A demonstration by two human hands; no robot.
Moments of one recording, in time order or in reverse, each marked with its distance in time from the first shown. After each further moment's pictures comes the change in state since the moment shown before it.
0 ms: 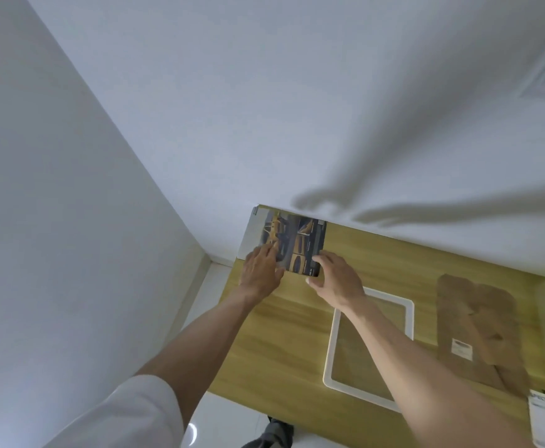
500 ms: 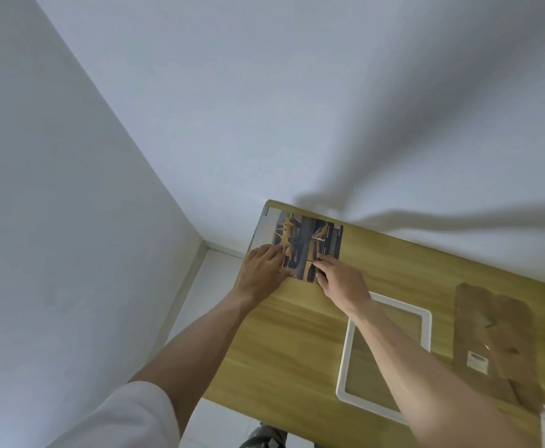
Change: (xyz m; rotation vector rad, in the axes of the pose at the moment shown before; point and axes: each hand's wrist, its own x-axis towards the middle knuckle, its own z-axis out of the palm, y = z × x) left_hand 0.022 -0.058 0.023 0.068 0.065 0.237; right_hand 0.035 -0.011 0.020 -0.124 -0.019 -0.055
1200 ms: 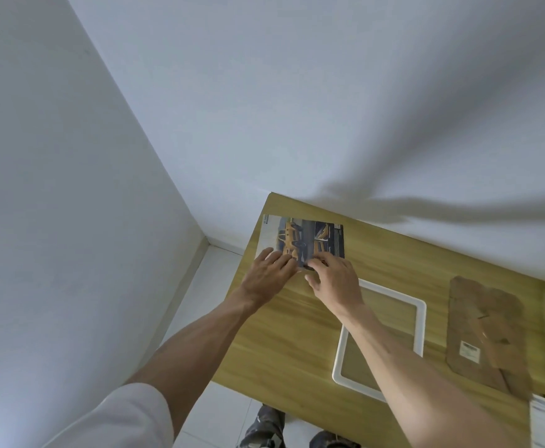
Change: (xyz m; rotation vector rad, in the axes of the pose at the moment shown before) left_hand -0.026 0.015 0.008 0.260 0.373 0.381; right_hand -0.029 -0.023 0.011 -0.027 0.317 -0.130
